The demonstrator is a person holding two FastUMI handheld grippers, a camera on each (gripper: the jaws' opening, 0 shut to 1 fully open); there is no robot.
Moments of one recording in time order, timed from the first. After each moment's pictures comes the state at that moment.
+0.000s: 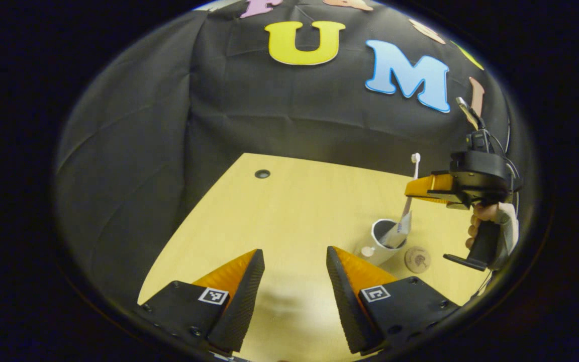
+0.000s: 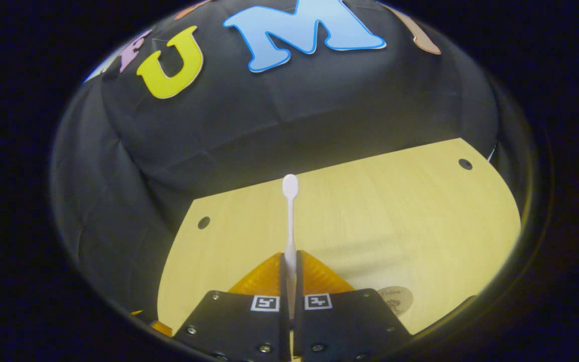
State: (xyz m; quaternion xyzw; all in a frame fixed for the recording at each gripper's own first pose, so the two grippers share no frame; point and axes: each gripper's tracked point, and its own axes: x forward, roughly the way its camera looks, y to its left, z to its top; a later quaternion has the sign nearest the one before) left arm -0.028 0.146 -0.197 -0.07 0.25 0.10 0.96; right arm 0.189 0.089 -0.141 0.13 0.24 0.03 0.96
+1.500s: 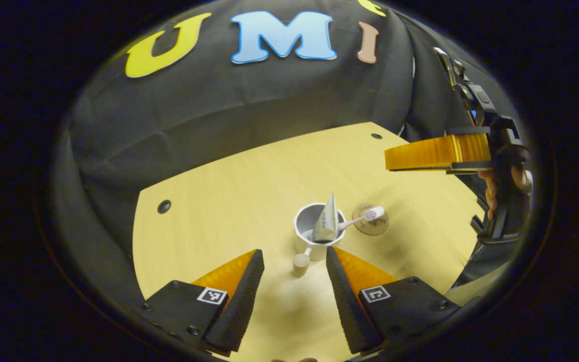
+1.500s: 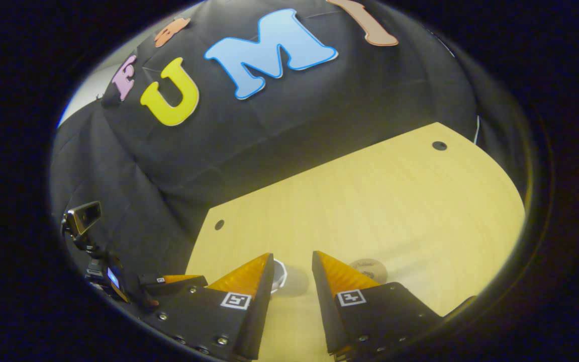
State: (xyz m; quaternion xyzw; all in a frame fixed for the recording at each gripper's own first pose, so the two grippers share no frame) left arm 0.045 0.032 -0.239 0.11 0.34 -0.22 0.91; right arm 0.077 0.019 -0.133 0.22 0.21 0.04 0.95
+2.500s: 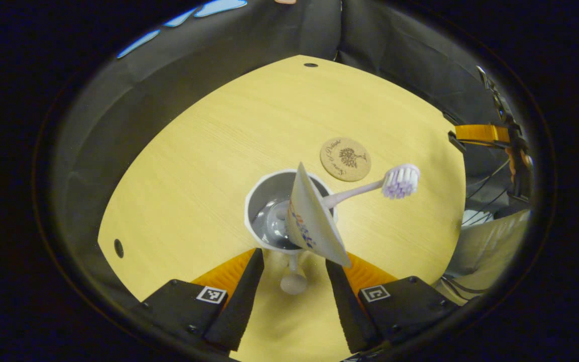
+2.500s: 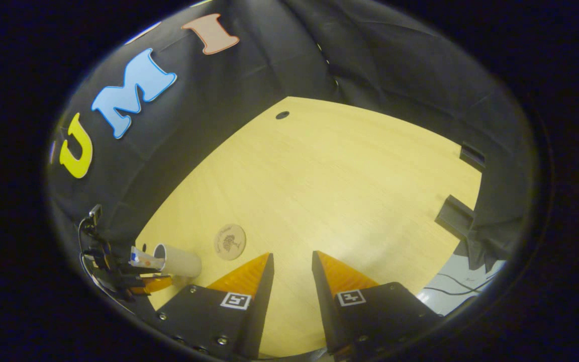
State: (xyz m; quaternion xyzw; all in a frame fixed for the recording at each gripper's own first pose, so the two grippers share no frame) left arm 0.067 0.003 -0.317 0.26 0.47 -0.37 0.76; right arm -0.088 -0.115 -0.246 0.34 0.26 -0.22 0.88
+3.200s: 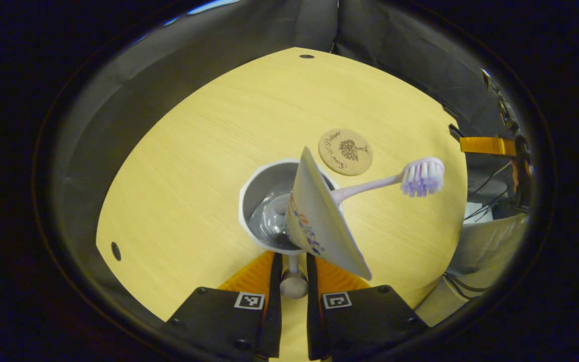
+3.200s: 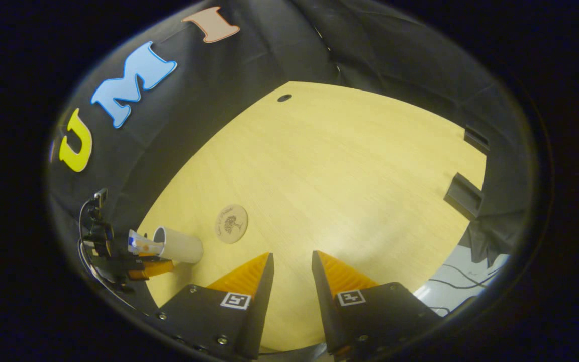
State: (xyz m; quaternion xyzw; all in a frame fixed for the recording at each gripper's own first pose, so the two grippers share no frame) left arm 0.071 0.008 -0.326 0.27 0.49 -0.37 0.75; right arm -0.091 -0.090 -0.262 0.35 0.29 -0.21 0.87
